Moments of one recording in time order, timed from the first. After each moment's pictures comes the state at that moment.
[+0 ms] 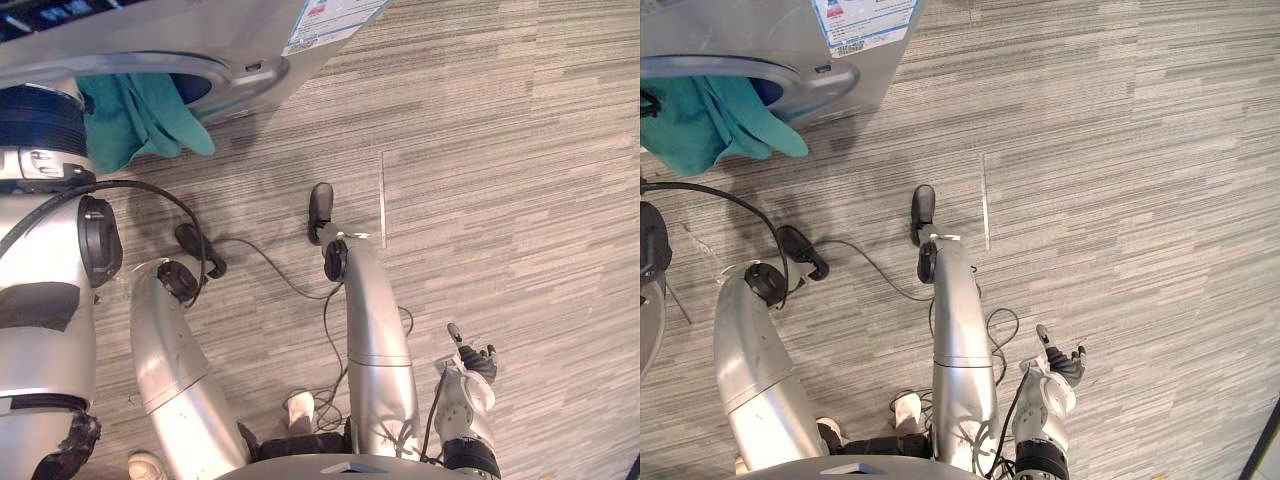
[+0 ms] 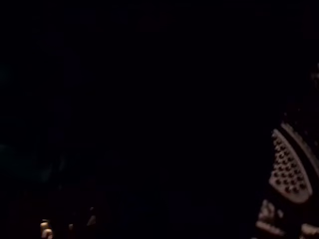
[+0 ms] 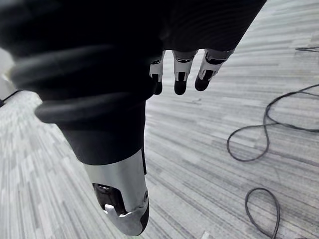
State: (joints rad) left arm -1.51 0.61 0.10 0.77 -1.20 -0.23 0.58; right arm 0.00 0.02 -0.45 0.42 0.51 -0.10 -0.45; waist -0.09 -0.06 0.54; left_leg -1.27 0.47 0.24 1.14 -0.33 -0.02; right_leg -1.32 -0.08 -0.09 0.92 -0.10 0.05
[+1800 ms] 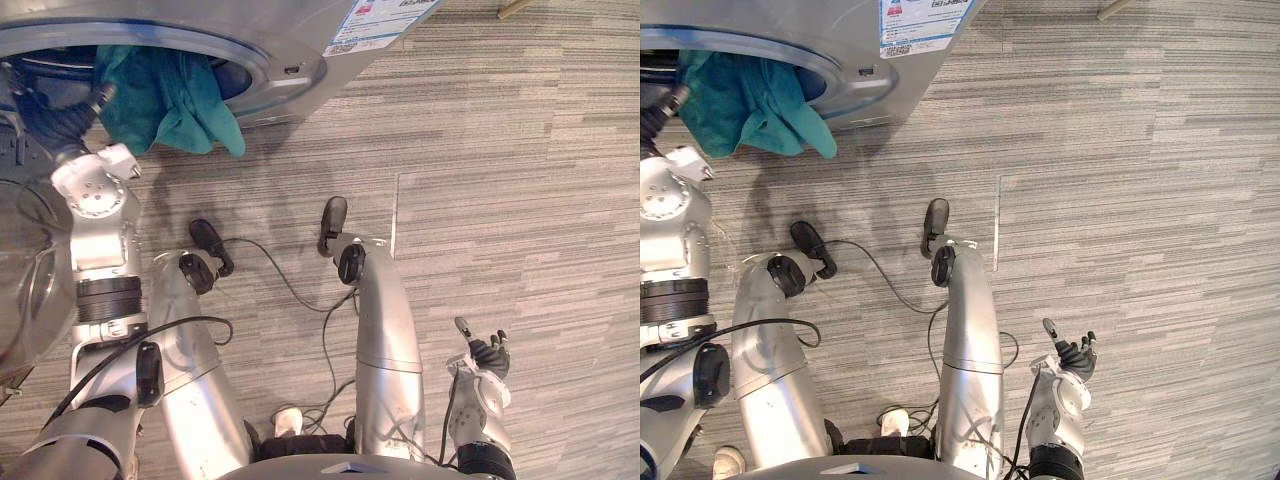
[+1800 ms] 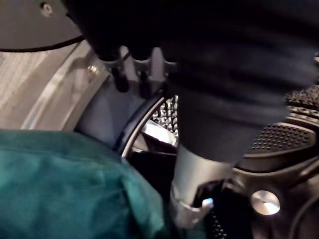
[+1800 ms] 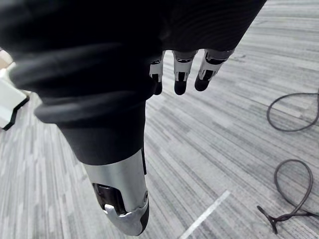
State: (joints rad) left arm -0.72 0.35 0.30 0.24 -0.09 0.11 0.54; right arm 0.02 -0.05 -0.43 0.41 0.50 -0.12 -0.32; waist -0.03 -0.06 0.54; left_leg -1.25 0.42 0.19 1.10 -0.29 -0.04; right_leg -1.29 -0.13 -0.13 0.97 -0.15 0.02
